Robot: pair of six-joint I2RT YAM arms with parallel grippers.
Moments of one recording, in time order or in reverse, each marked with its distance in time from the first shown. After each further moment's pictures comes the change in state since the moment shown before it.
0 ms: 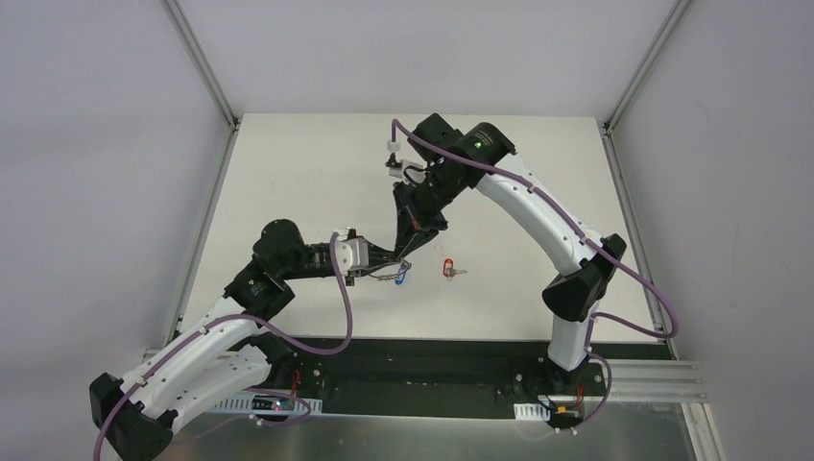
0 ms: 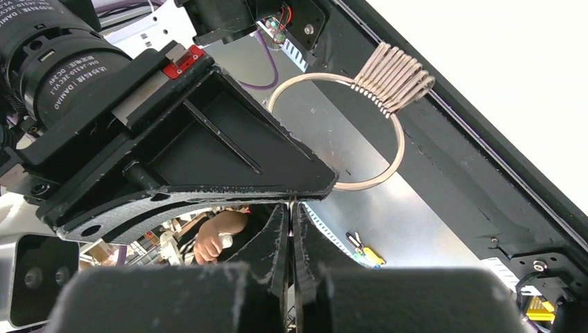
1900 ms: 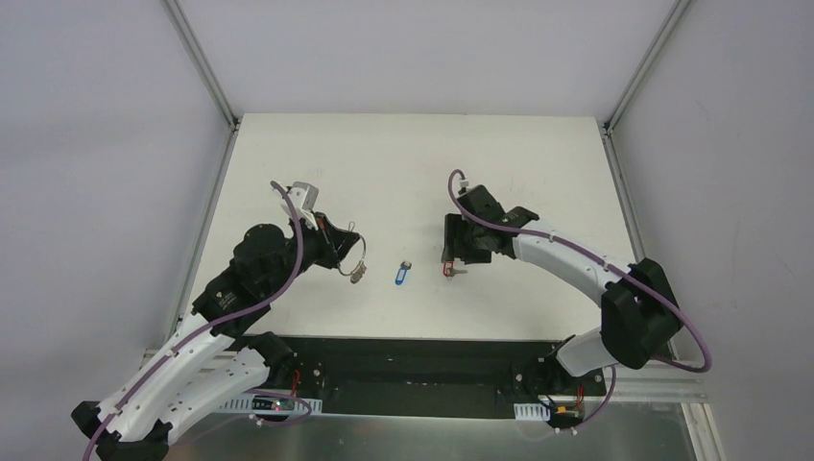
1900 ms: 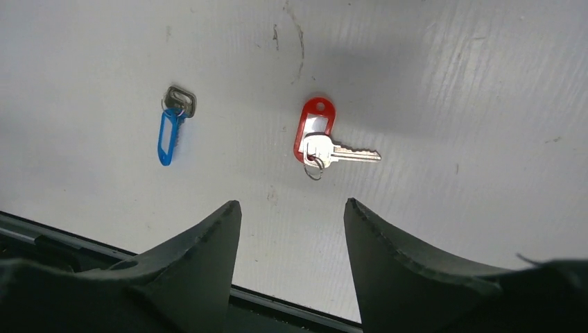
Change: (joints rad) left arm -0.007 -0.124 0.125 -0.427 -0.790 -0.791; right arm -0.148 -0.413 -1.103 0.859 0.680 0.095
